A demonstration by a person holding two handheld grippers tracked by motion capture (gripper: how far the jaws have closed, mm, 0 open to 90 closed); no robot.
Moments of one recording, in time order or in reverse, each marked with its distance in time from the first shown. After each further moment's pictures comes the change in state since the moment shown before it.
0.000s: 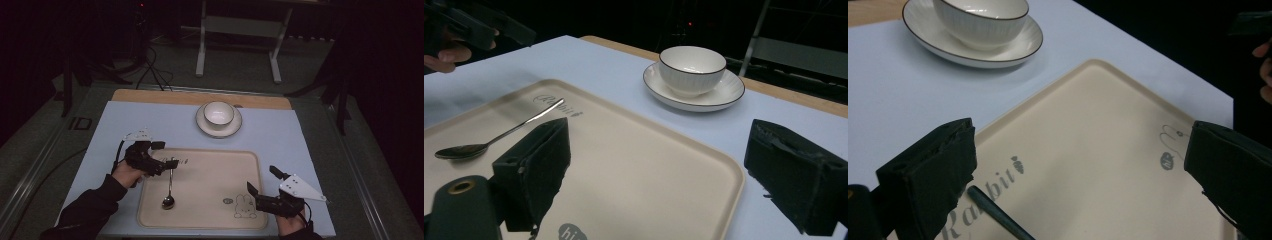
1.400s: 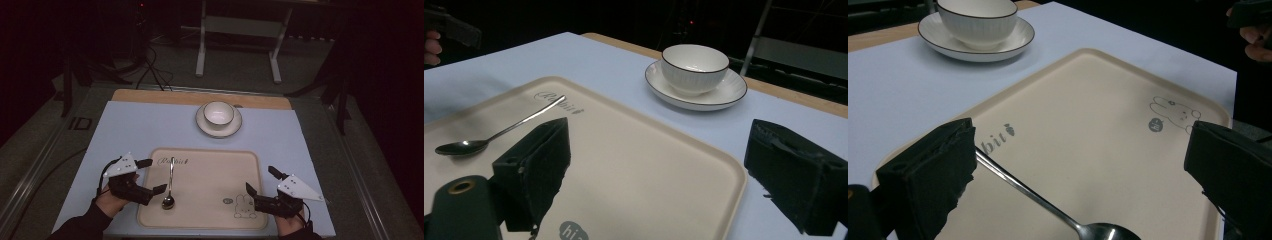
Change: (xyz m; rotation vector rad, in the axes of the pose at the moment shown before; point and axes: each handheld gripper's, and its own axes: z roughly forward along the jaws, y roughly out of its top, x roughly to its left) left arm -0.039 -0.051 -0.036 -0.054 0.084 0.121; right arm 0.002 -0.001 0.002 0.010 0.003 -0.012
